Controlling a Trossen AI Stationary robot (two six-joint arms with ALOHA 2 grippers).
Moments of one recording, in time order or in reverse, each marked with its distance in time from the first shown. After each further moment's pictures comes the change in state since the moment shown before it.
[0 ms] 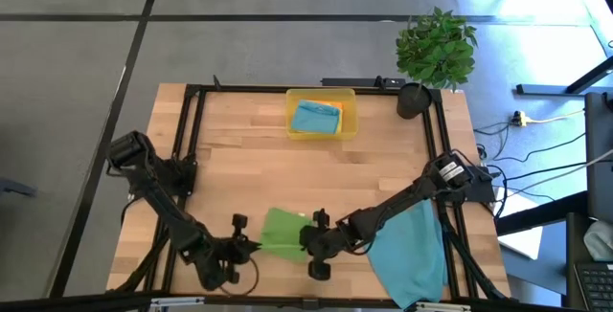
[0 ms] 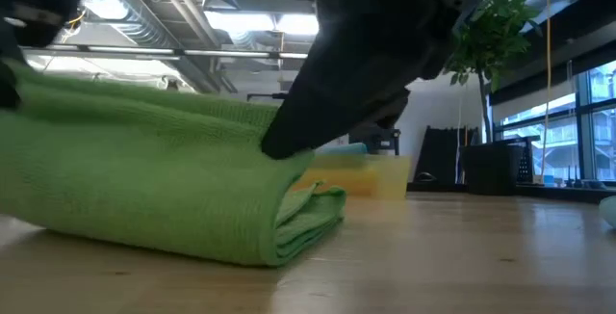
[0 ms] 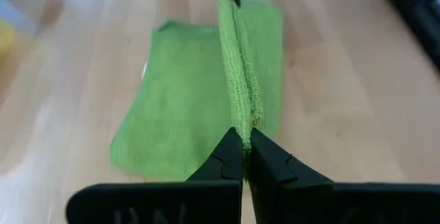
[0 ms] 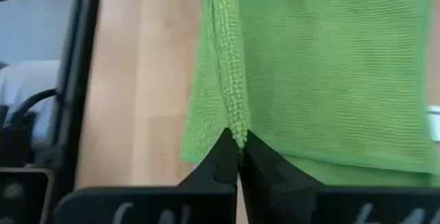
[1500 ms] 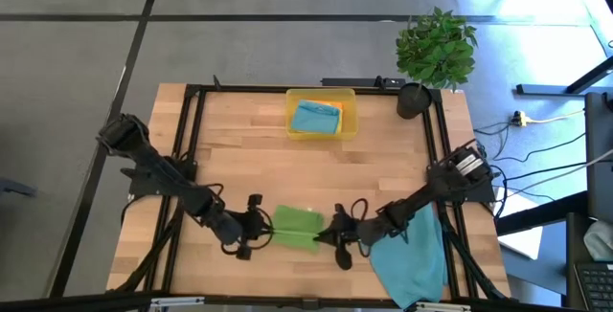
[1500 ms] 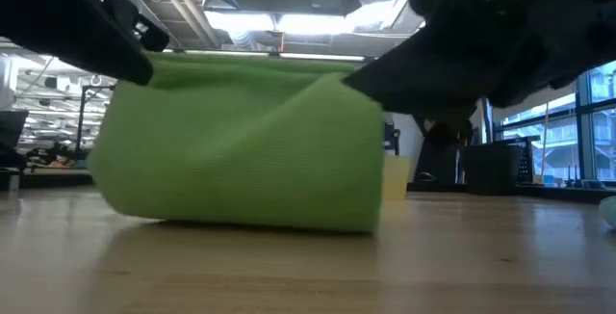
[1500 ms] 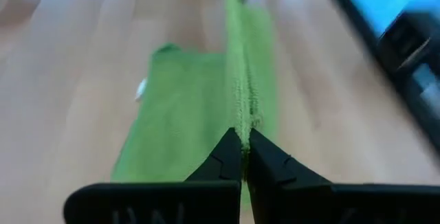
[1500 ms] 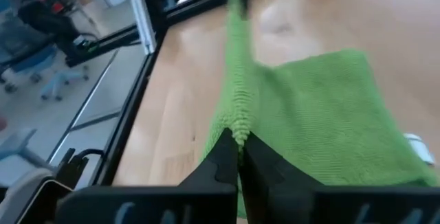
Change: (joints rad) left arm 0.280 -0.193 -0.236 0.409 0.314 0.187; right arm 0.052 -0.138 -0.619 1.003 0.209 -0.014
